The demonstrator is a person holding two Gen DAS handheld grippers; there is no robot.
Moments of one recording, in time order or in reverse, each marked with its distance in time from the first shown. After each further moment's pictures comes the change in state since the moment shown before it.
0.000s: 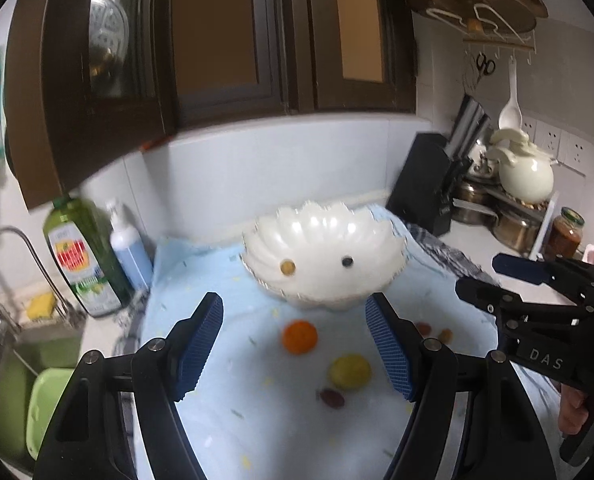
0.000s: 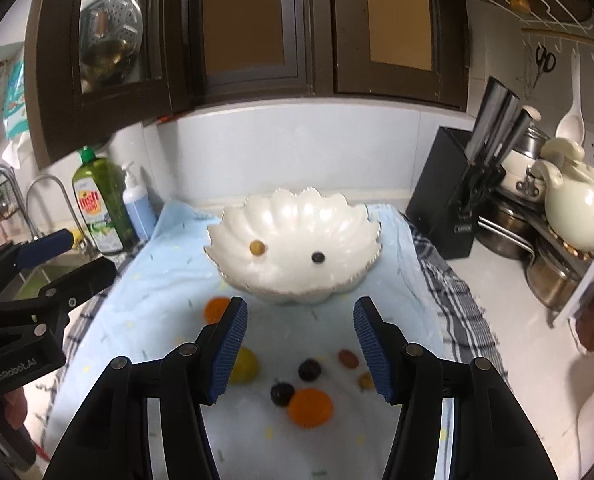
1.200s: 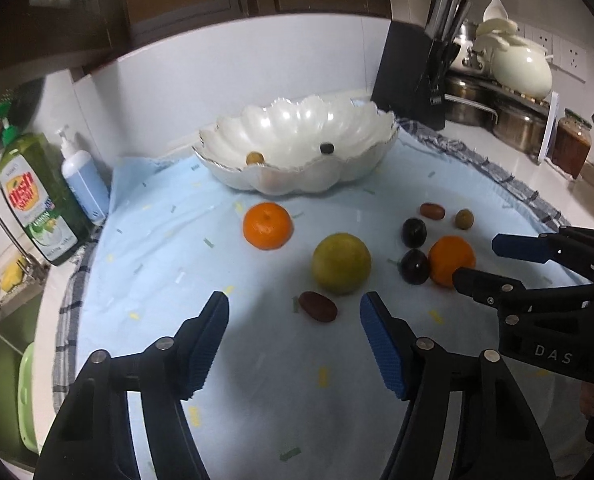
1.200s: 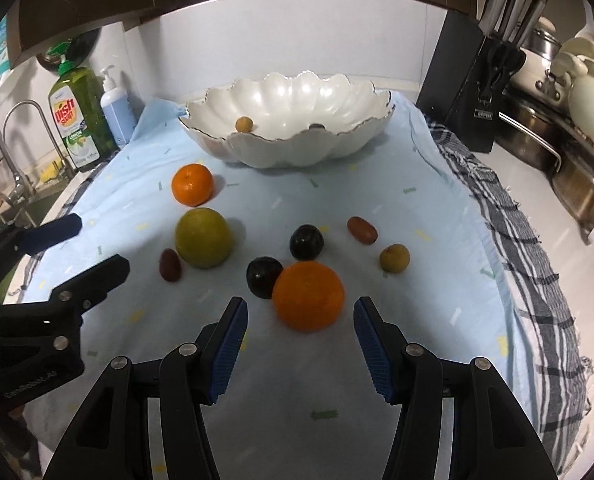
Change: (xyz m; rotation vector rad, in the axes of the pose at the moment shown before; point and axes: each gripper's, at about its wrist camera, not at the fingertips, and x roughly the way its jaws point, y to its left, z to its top) left arm 0.075 -0.035 -0.095 0.106 0.202 -0.015; right arm 0.069 -0.008 -0.100 0.014 0.239 0.014
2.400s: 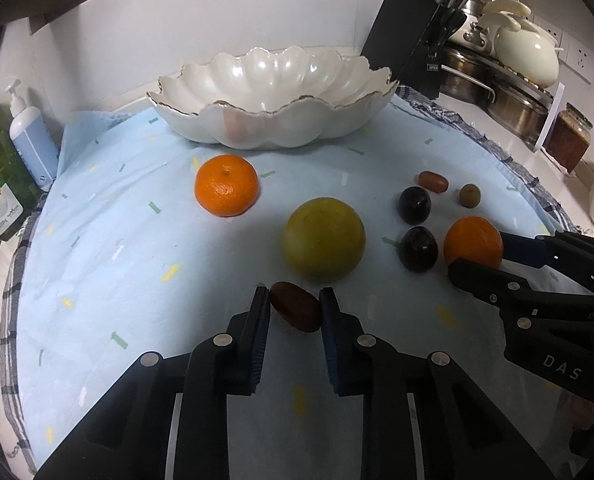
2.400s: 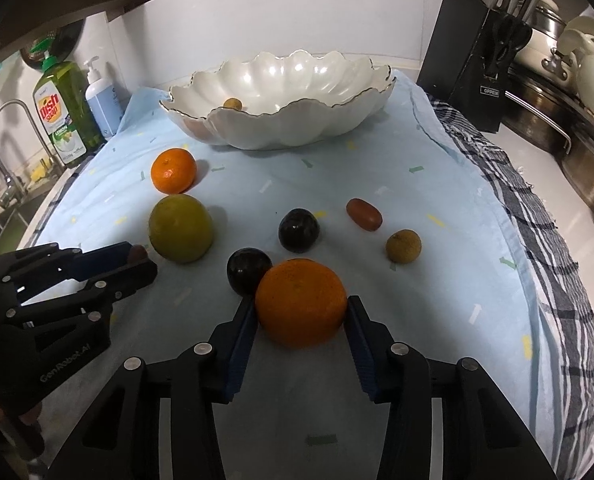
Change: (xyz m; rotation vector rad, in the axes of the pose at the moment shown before) left arm 0.049 -0.001 0.000 -0.042 0.127 -0.123; right arm 0.025 -0.006 -0.001 0.027 0.040 0.006
